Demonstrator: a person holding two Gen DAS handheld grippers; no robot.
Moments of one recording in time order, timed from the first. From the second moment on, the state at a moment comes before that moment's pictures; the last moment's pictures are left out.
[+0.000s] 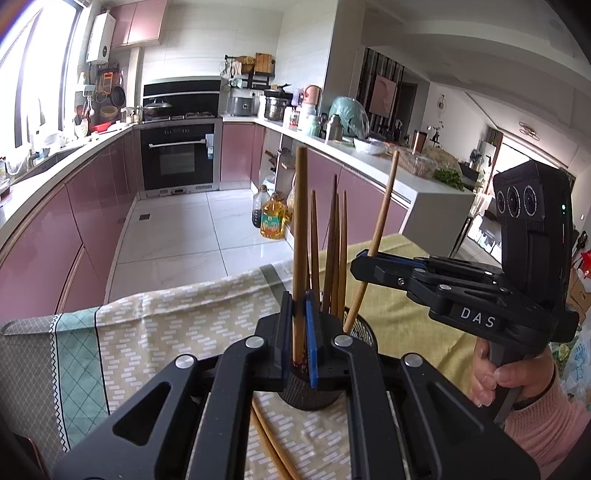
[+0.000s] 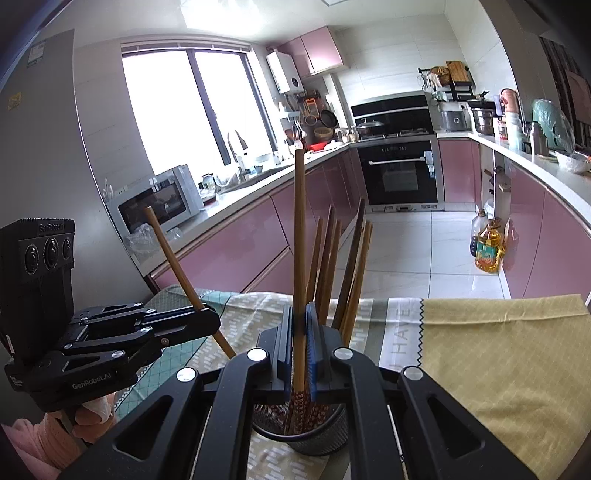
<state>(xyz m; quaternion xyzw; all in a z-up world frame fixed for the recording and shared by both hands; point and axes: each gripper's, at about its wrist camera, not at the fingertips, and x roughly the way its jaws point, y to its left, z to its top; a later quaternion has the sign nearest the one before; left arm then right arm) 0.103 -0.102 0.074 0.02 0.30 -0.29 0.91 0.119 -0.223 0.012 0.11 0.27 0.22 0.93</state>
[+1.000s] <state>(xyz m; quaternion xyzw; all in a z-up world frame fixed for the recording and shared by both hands) 0.124 -0.095 0.031 0.03 0.33 -0.27 0.90 0.115 -0.243 -0.006 0.13 0.29 0.20 0.93</state>
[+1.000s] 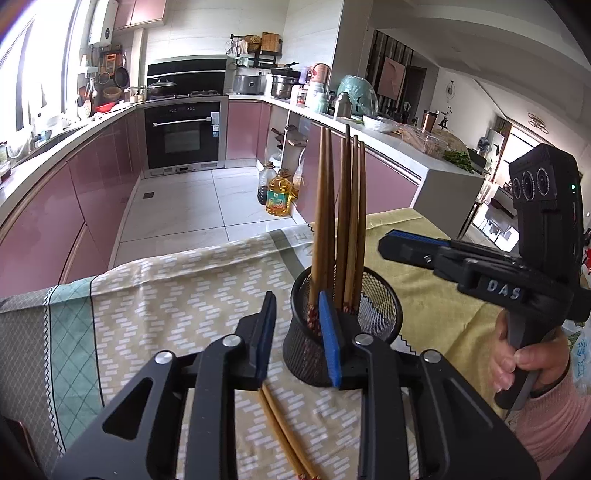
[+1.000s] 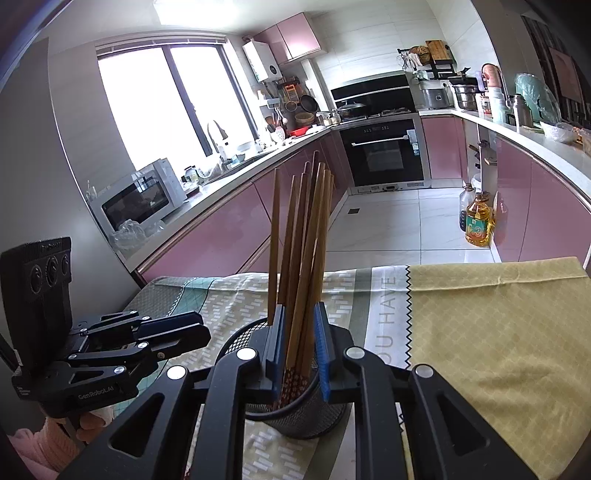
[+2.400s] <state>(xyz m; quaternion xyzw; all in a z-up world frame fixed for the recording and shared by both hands) 0.053 -0.048 -0.079 0.07 0.43 -0.20 0.88 0.068 -0.143 -0.098 0.09 0.42 0.27 0.86</state>
